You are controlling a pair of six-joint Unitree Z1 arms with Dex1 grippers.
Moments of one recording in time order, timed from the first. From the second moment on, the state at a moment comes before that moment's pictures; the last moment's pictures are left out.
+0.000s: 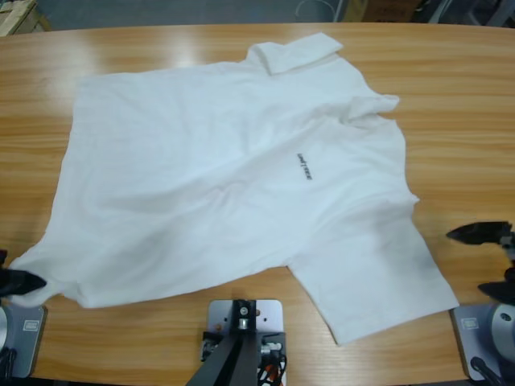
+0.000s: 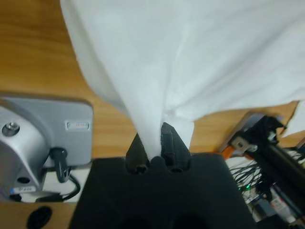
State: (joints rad) arm 0 -0.72 1.17 -0.65 0.82 -0.21 -1.06; arm 1 0.81 1.00 -0.65 0.79 0.09 1.72
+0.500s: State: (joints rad) arm 0 -0.65 1.20 -0.62 0.75 -0.21 -0.98; arm 1 1.17 1.21 -0.50 0.58 0.02 2.17
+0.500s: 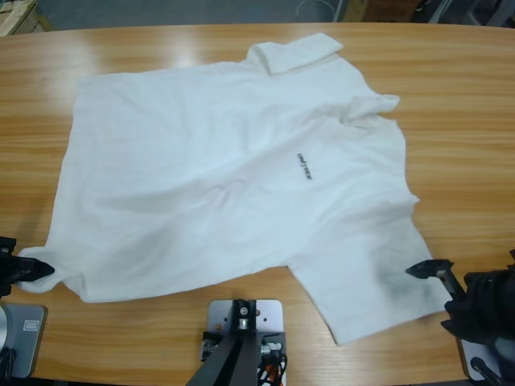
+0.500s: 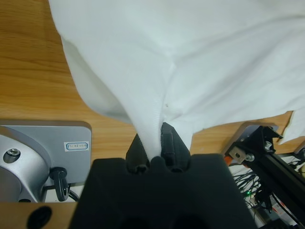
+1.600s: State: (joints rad) arm 0 -0.65 1.18 -0.60 0.75 -0.21 -0.98; arm 1 1.27 1.34 -0.38 0.33 0.00 2.22
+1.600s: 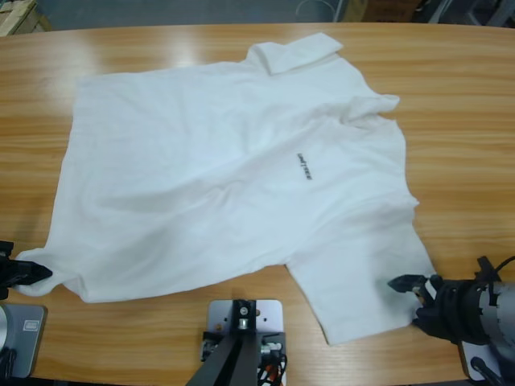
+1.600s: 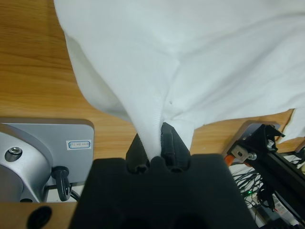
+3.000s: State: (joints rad) arm 0 -0.64 1.02 -0.62 0.80 -0.27 -0.98; arm 1 1.39 1.33 -1.06 1.07 -0.27 1.82
